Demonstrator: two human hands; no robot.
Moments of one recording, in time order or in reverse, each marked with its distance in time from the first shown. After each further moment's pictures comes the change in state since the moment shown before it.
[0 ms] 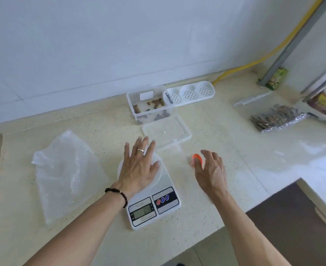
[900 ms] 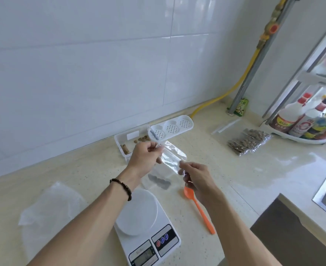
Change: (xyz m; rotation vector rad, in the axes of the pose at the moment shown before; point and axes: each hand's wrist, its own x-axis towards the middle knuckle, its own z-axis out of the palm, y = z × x) left_hand 0.087 0.040 -0.121 -1.105 -0.024 -0.199; right_hand 0.035 -0.082 -0.060 1.056 -0.133 0.396
